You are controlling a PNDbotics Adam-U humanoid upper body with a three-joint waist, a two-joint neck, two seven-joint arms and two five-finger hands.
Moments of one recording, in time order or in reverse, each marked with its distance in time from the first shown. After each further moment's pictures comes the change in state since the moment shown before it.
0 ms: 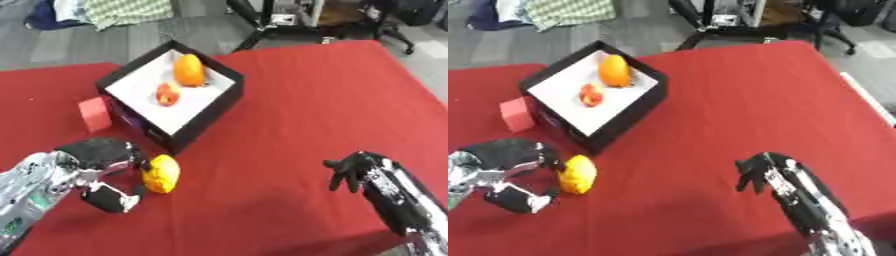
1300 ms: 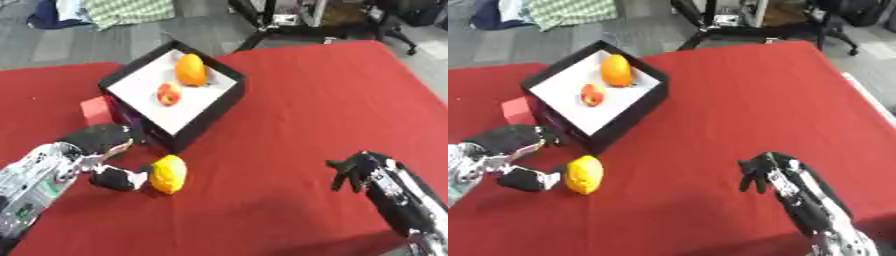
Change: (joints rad) left arm -0.032 0.006 0.033 0.018 0.110 0.003 -0.044; right arm -0.005 0.000 0.000 0.000 -0.001 0.000 0.000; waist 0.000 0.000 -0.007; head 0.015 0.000
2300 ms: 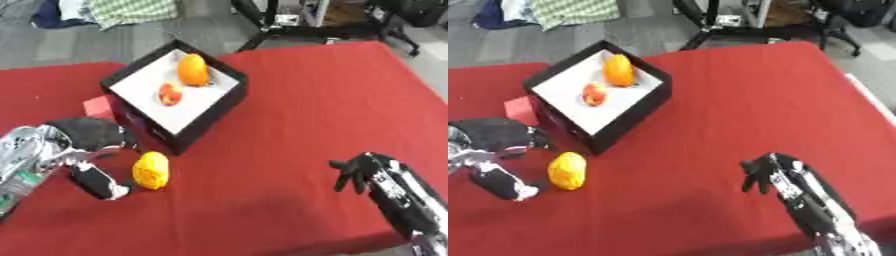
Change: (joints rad) left arm -0.014 0.036 0.006 0.027 -0.170 -0.071 -0.127; right arm 0.000 0.000 0.000 0.000 -0.005 -0.002 0.002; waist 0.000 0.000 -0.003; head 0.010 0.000
